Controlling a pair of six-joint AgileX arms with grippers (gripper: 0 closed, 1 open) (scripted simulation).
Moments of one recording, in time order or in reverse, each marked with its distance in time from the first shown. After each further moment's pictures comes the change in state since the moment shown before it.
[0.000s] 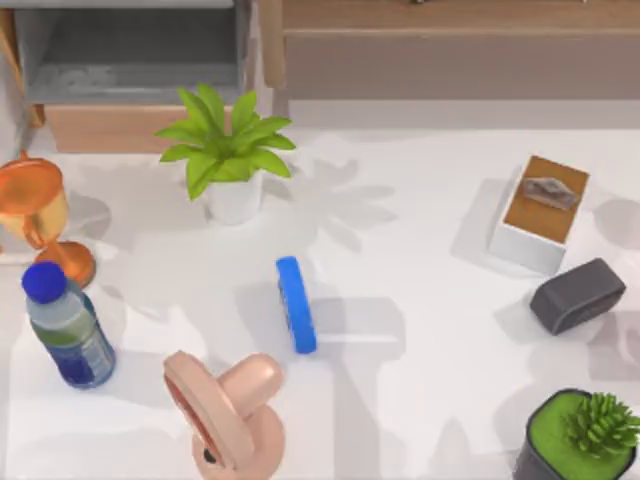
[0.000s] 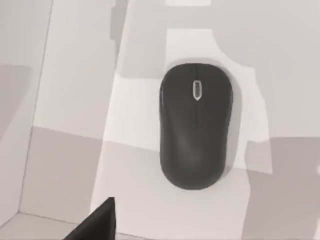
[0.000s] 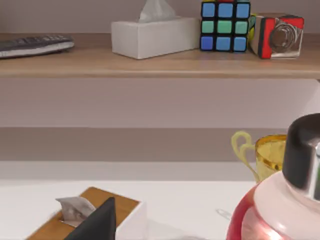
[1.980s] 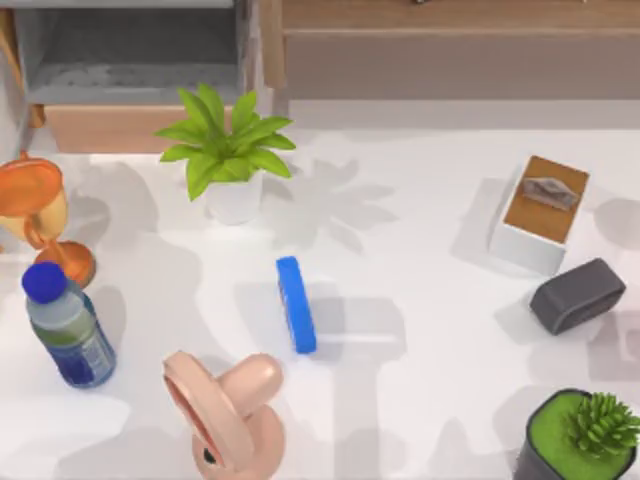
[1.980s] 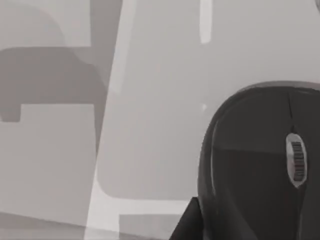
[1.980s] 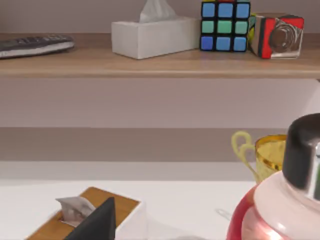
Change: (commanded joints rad) left arm 0.020 0.349 0.225 -0.067 0.008 0.023; right arm 0.000 0.000 0.000 0.000 0.000 0.000
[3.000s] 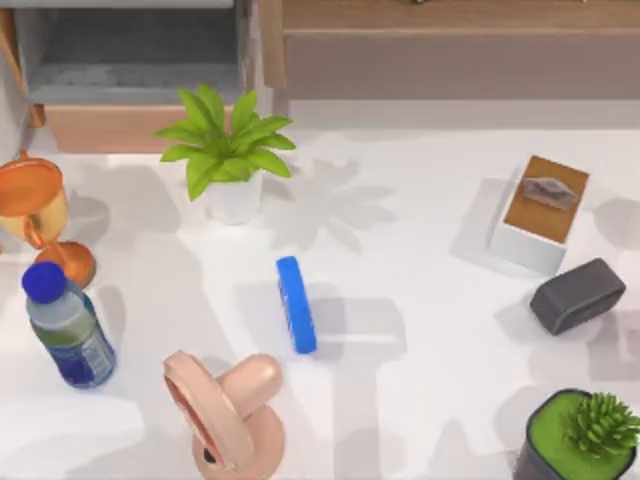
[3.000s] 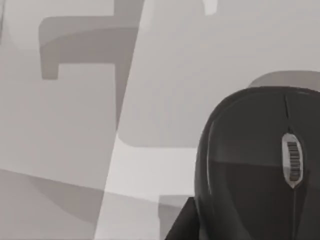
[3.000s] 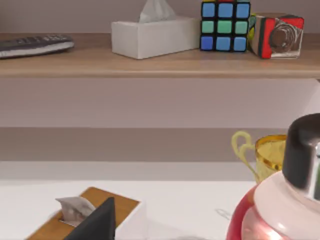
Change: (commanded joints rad) left arm 0.008 -0.049 0.016 -0.027 -0.007 -0.028; right arm 0.000 0.000 0.000 0.000 0.000 0.000
